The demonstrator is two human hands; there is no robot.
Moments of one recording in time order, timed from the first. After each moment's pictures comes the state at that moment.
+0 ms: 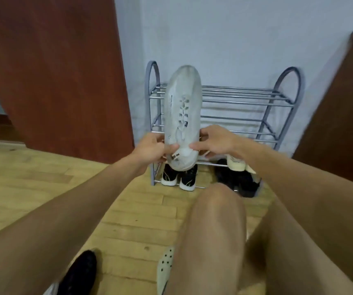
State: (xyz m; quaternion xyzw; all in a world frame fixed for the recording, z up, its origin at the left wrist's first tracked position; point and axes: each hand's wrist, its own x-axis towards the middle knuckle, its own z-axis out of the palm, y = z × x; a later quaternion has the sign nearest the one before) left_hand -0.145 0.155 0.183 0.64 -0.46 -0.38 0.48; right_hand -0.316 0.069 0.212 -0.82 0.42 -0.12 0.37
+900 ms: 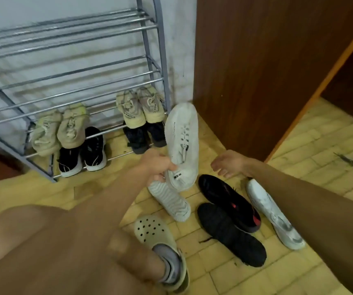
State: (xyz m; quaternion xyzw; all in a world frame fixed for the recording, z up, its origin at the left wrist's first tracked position) left_hand -0.419 0.038 0.038 0.66 -0.45 -0.58 0.17; right_hand -0.653 0.036 -0.007 -0.51 0.70 -0.06 0.50
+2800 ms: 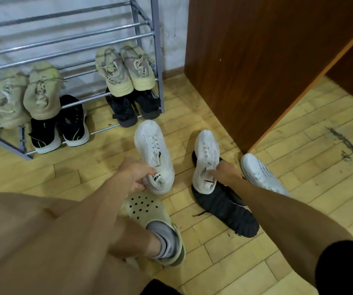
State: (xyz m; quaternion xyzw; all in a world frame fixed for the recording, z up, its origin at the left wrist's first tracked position) left_hand -0.374 0.062 -0.050 0.73 -0.34 -0.58 0.11; right_hand -0.641 0.086 -0.133 -0.46 0.80 0.01 0.39
